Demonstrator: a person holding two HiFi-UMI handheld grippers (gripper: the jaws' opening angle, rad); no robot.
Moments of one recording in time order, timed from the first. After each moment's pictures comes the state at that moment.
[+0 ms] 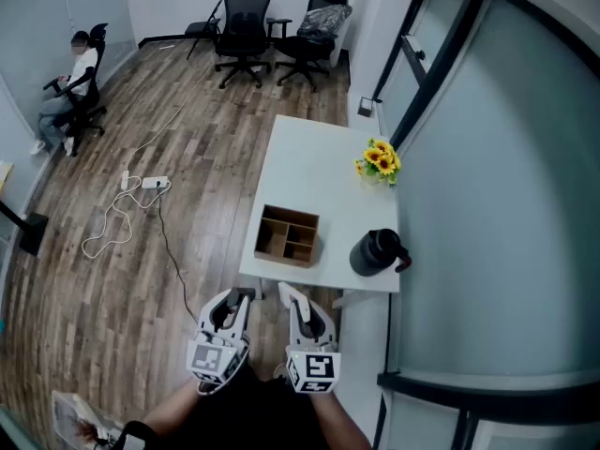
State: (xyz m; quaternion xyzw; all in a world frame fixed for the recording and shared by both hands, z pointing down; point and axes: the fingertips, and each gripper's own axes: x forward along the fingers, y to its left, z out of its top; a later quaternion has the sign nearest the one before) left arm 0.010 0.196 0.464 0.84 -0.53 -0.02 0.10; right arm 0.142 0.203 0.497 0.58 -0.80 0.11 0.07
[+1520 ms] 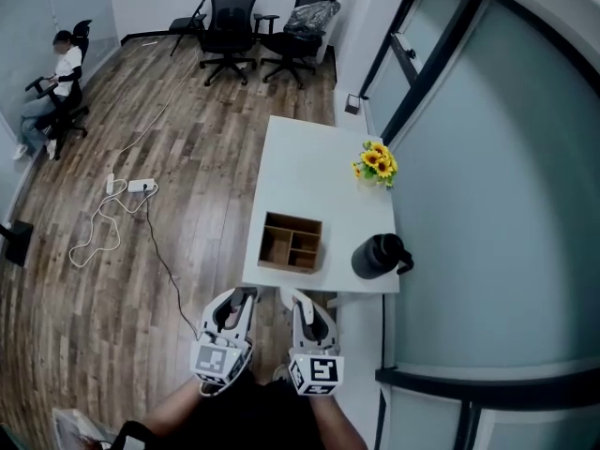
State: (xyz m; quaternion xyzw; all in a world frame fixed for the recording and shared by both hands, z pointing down) left arm -0.021 0.158 0.464 0.86 -0.49 -0.03 0.10; right arm 0.108 0.178 0.494 0.61 -0.79 0.09 0.06
